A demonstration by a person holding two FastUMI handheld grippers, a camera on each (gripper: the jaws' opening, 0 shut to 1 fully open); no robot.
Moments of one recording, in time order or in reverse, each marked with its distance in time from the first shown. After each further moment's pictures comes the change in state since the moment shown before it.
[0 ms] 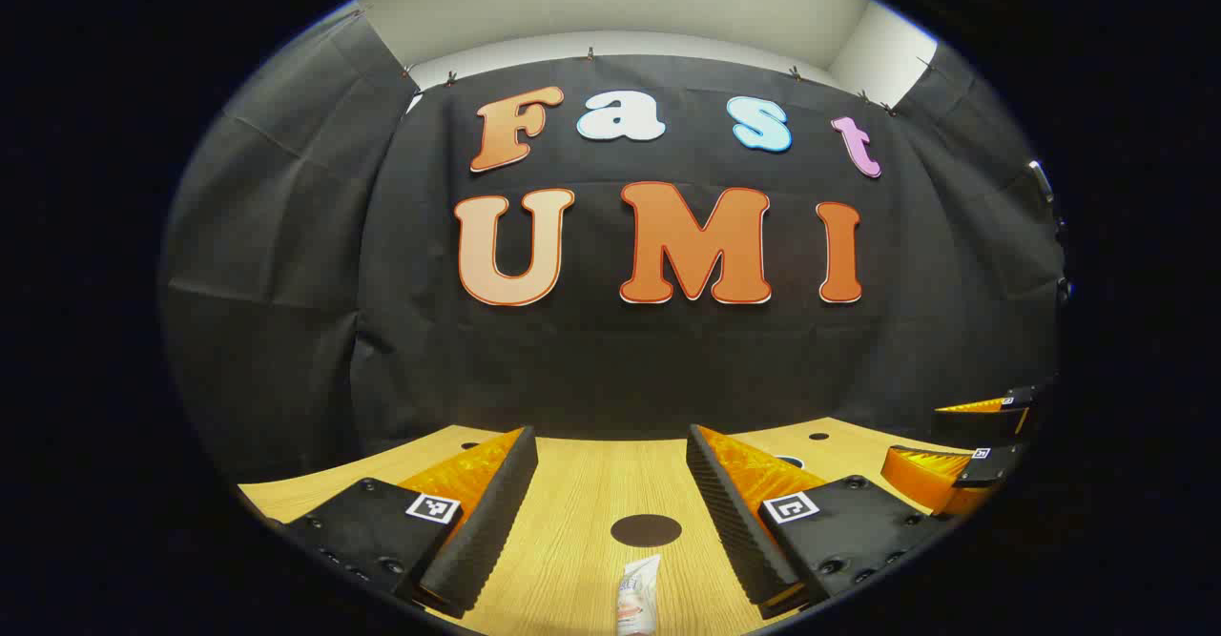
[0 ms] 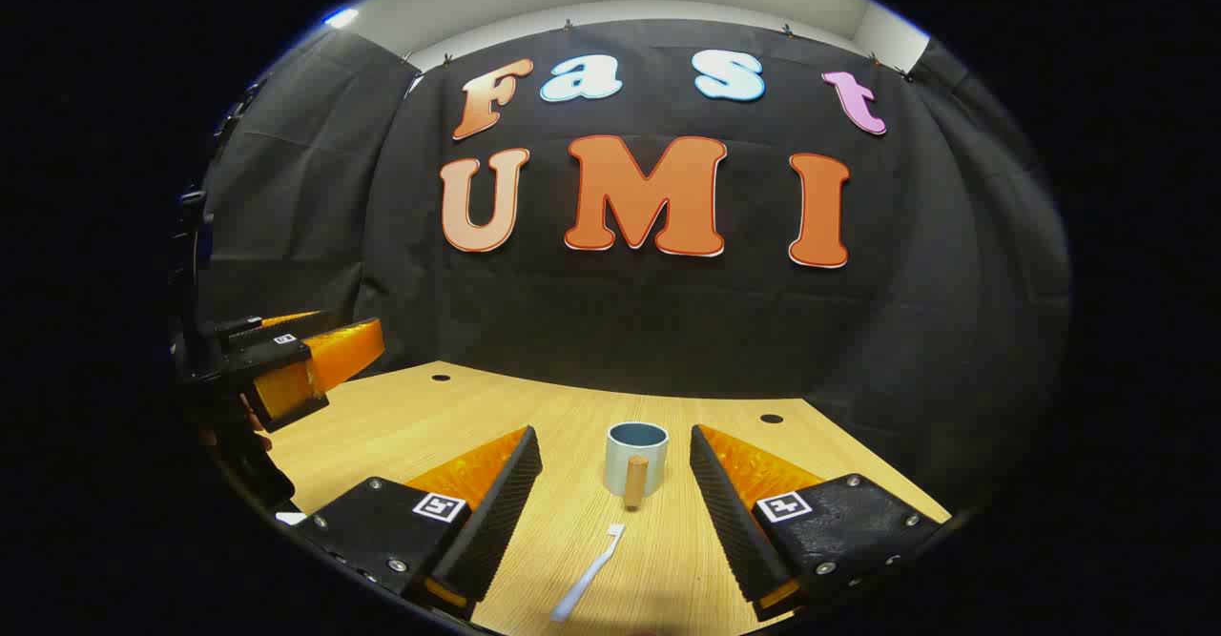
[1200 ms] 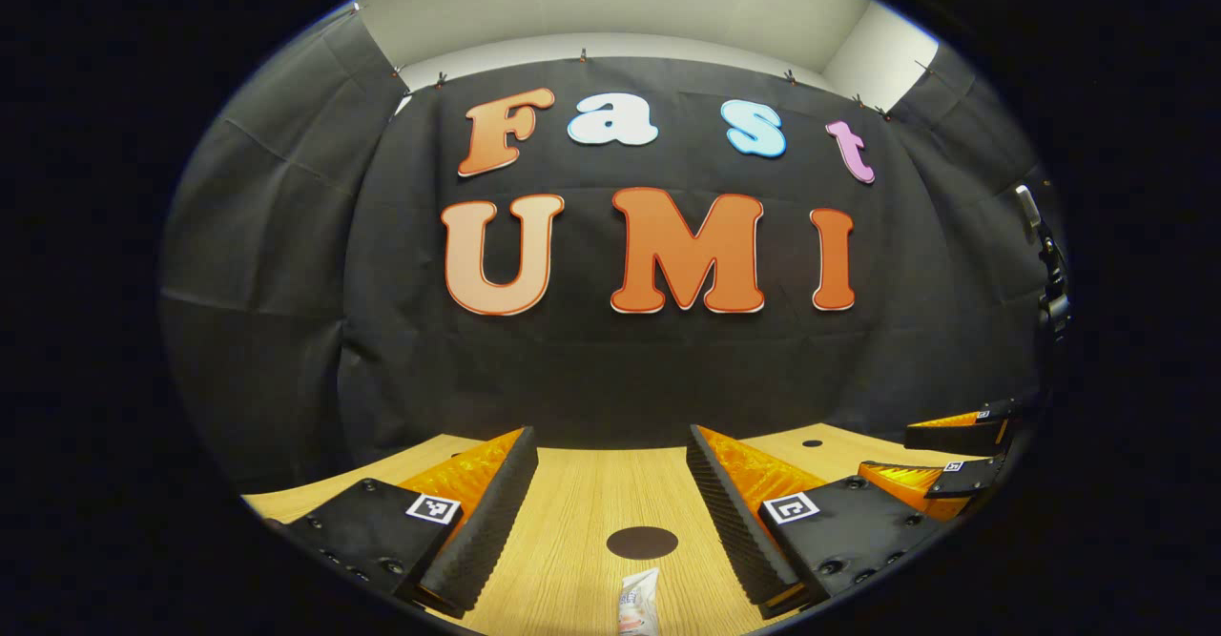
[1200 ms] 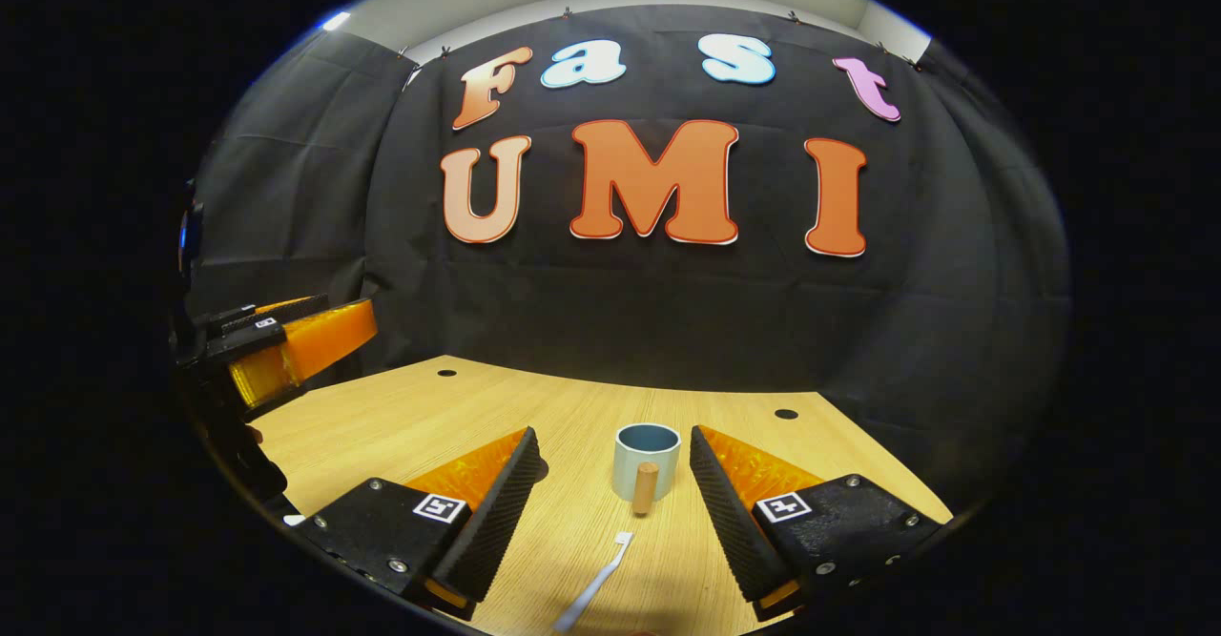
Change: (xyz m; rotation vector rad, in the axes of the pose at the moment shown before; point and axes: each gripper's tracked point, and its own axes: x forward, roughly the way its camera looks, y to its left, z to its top) left arm 0.023 -0.004 0.002 -0.013 0.025 -0.052; right arm 0.032 0.006 -0.012 0.014 0.089 0.046
